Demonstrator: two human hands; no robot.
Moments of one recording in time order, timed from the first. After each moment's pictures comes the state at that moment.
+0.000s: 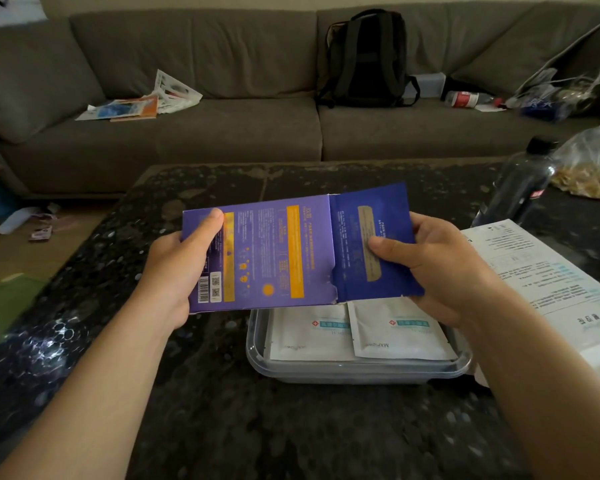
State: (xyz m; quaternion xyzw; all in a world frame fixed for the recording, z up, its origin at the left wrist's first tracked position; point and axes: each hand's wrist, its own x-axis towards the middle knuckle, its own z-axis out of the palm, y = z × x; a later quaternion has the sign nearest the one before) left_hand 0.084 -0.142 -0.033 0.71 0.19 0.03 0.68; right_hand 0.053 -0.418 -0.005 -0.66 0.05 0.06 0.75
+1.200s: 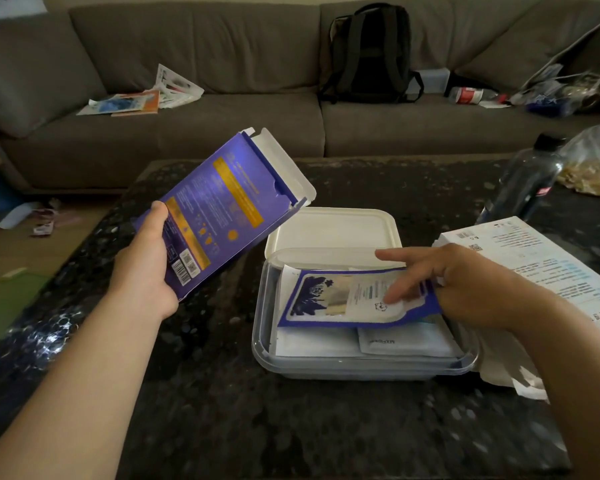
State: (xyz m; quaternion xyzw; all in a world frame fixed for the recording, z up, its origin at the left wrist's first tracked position) left_hand 0.111 -0.095 -0.057 0.58 0.26 0.05 0.77; right_hand 0.052 -0.466 -0.020 -0.93 -0.17 0.11 0.31
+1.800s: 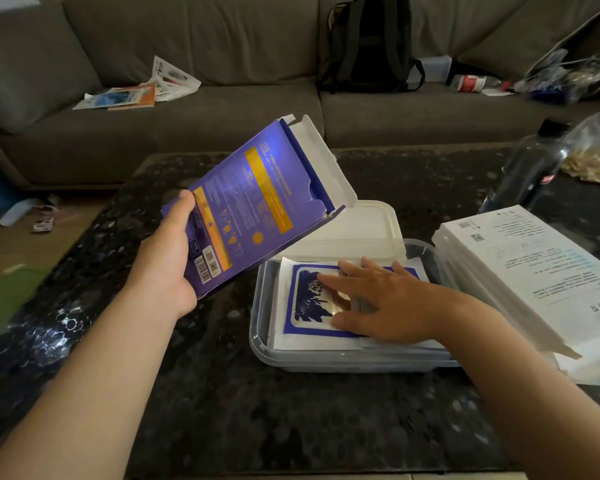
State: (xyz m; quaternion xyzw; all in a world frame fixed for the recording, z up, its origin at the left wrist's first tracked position) left_hand 0.105 -0.122 -0.054 0.61 0.21 0.00 0.77; right_hand 0.056 -0.405 -0.042 -0.94 -0.20 0.25 0.07
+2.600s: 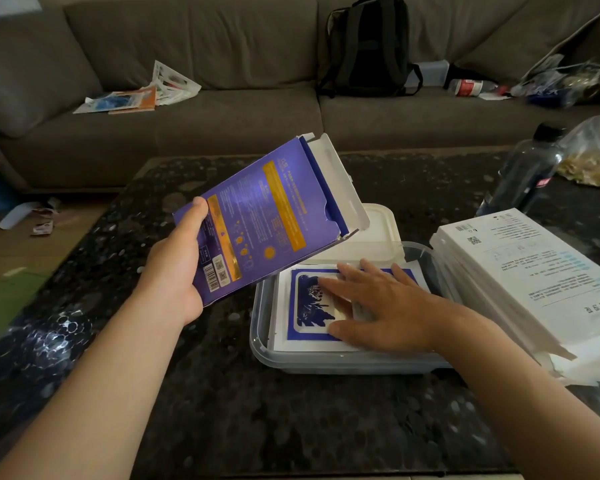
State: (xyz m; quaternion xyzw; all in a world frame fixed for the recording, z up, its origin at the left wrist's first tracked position) left_hand 0.086 -0.139 -0.042 0.63 0.21 0.00 0.75; right_hand 0.049 -0.410 -0.056 -0.95 -0.19 0.20 0.13
